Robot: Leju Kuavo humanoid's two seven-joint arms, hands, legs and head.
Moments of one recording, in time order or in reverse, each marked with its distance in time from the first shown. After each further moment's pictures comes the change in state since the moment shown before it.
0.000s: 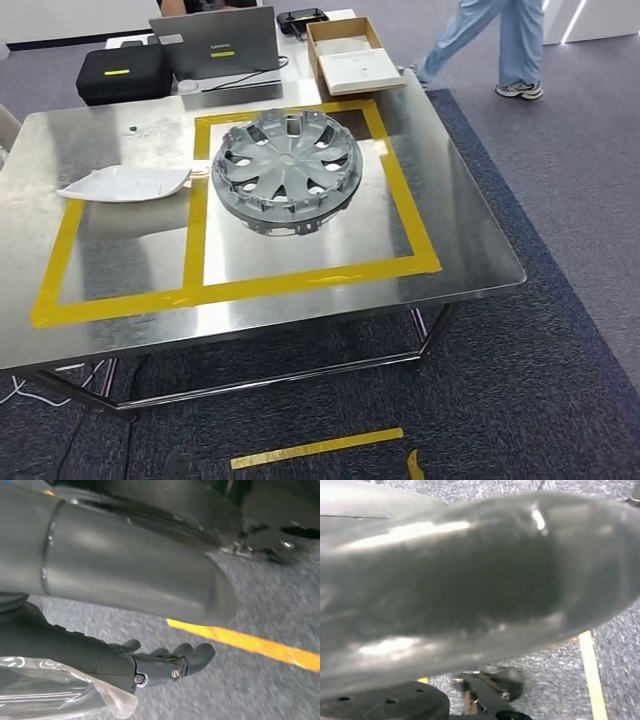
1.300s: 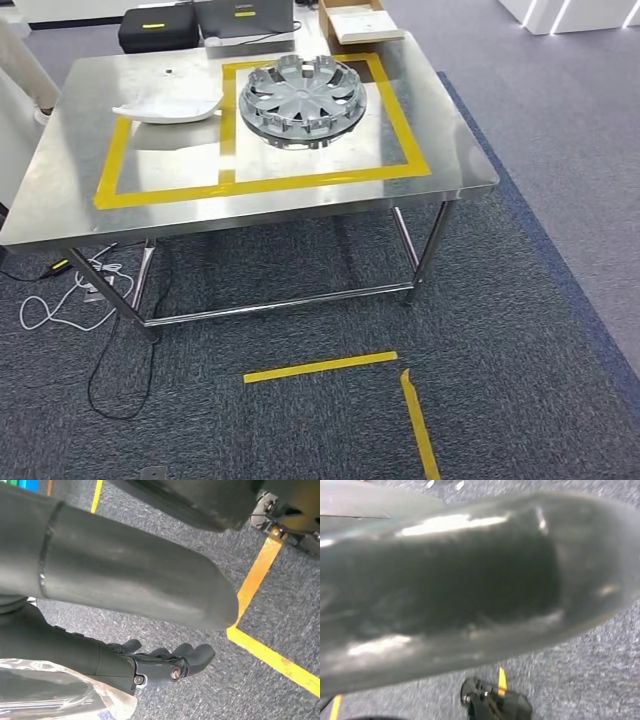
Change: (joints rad) left arm 0.020 0.058 0.067 0.002 0.018 0.062 0.055; right arm -0.046 -0.060 0.140 0.038 0.171 0.026 0.055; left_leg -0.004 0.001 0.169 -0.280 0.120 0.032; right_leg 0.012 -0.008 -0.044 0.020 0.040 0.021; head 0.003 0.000
